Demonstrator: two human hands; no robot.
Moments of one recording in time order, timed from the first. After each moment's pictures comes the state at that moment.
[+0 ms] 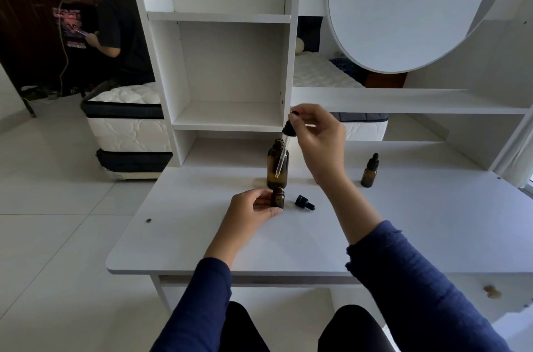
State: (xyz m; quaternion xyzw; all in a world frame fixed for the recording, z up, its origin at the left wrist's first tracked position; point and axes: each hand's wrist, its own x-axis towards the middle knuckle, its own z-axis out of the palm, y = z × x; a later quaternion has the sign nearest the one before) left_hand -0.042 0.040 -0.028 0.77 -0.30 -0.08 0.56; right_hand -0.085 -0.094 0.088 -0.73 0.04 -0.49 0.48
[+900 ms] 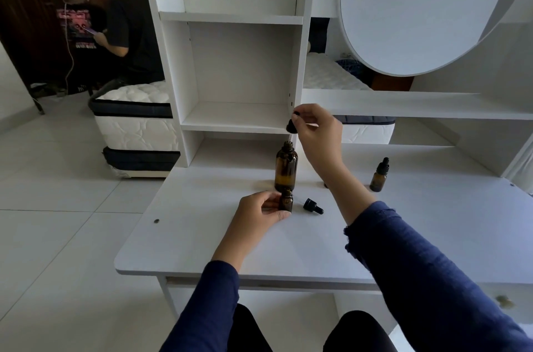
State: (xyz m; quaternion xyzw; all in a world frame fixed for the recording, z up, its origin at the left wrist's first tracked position) left_hand -0.044 0.040 -0.027 0.76 -0.29 -0.08 0.57; right_hand -0.046 -0.108 0.082 -0.77 0.07 -0.46 0.44
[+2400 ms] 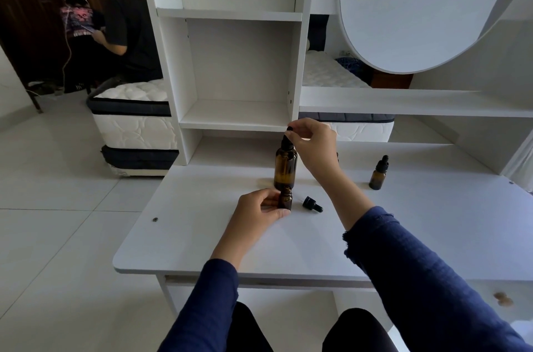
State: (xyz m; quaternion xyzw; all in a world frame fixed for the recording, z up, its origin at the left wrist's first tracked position) left_hand -0.047 0.041 -0.024 0.77 -0.29 -0.09 0.57; right_hand -0.050 -0.106 0.069 -0.81 0.13 -0.35 0.46
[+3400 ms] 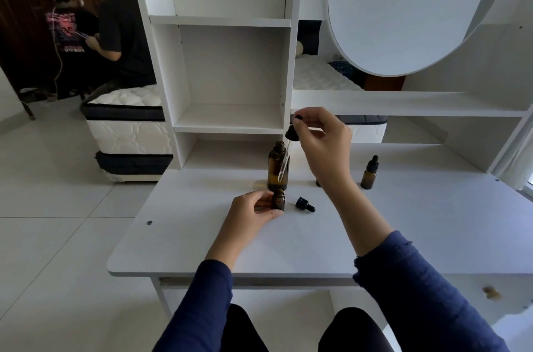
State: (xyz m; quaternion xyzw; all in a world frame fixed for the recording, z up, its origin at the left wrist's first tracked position) left_hand -0.042 0.039 -0.028 0.77 -0.30 -0.07 0.56; right_hand -0.097 -0.090 0.094 -0.73 0.06 -0.48 0.48
